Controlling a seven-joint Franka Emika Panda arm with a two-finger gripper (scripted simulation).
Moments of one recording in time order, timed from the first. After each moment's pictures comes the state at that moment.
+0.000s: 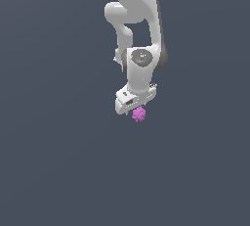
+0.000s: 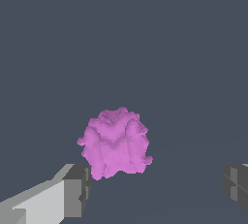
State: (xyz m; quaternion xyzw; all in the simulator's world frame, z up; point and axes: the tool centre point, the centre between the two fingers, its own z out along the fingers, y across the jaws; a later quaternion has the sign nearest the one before) arm -0.052 0.051 0.100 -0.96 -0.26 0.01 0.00
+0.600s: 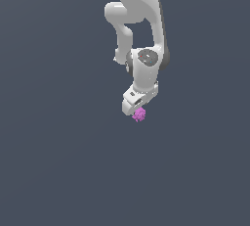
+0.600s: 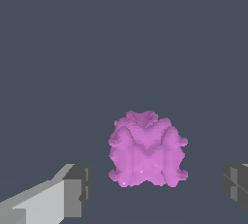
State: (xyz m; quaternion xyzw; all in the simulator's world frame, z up) arm -0.065 0.075 0.090 -0.94 -0.34 0.00 0.00
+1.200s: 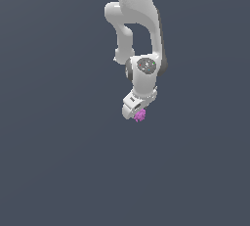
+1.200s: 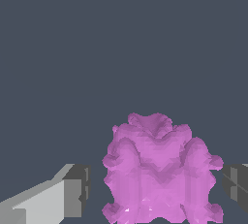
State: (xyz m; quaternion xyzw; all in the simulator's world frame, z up) arm -0.066 0.075 0.056 -0.94 -0.34 0.00 0.00
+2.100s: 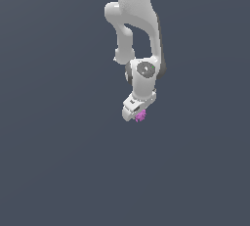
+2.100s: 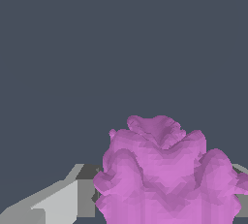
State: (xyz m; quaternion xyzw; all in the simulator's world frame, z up) arm -0.065 0.075 0.040 -0.94 -0.34 0.00 0.00
